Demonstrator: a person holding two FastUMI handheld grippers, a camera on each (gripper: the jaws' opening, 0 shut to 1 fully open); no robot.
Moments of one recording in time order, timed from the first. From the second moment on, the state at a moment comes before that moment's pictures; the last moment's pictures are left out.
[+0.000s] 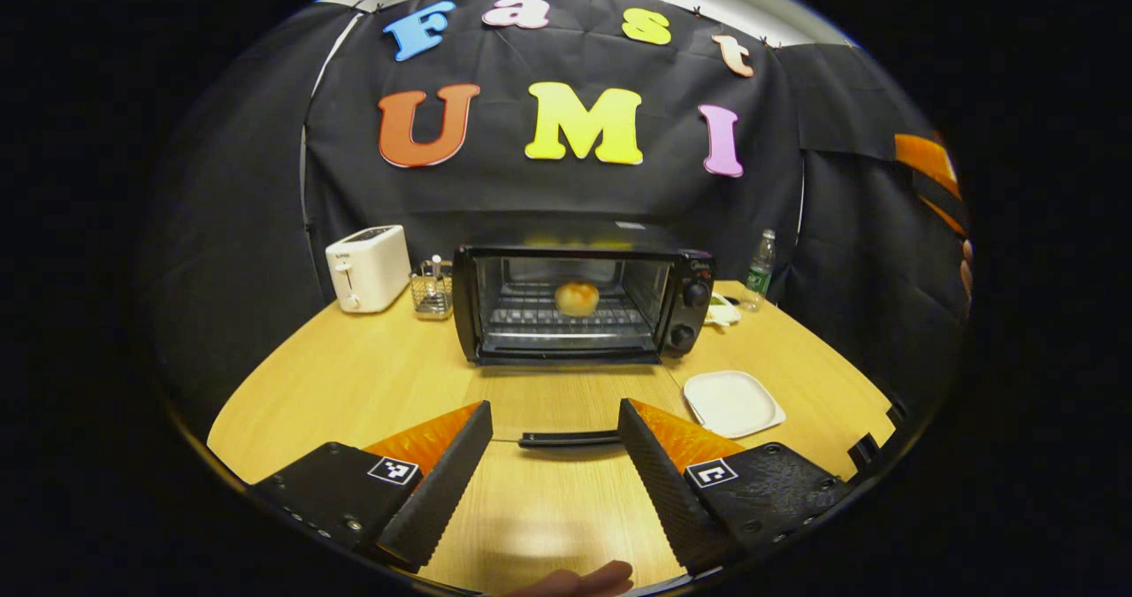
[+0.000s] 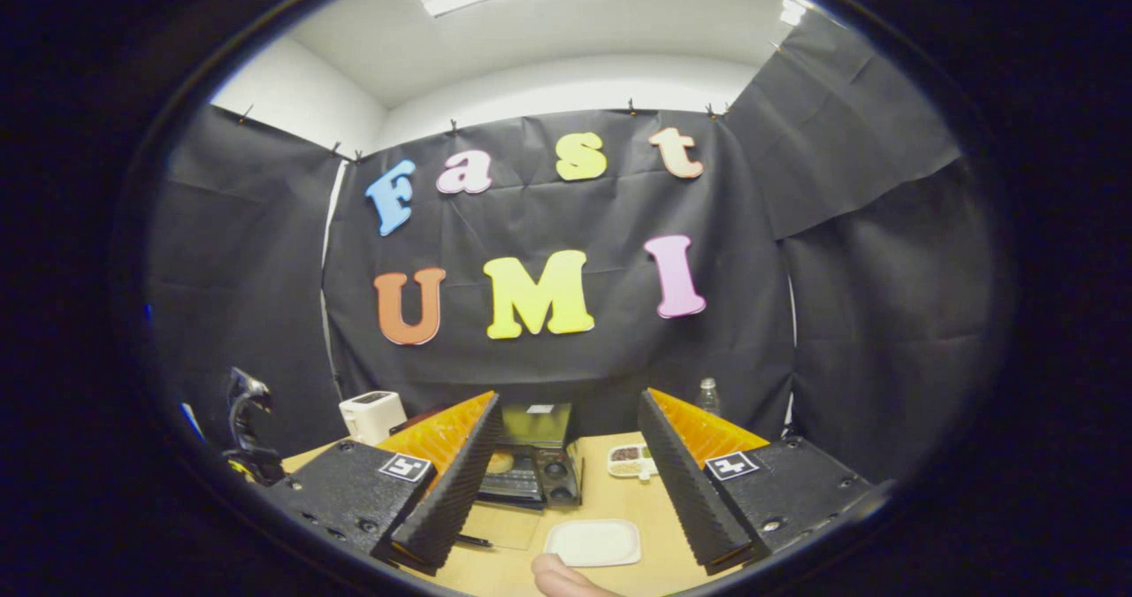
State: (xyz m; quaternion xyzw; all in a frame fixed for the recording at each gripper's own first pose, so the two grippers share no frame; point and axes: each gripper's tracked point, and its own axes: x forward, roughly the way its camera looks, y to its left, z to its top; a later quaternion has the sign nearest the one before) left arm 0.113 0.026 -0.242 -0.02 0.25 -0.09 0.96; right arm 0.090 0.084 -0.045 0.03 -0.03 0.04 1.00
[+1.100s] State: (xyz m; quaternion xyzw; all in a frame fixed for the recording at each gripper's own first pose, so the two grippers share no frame) left arm 0.137 -0.009 -0.367 0.00 0.39 -0.08 0.92; right arm 0.039 0.068 -0.079 0.01 0.00 0.06 1.00
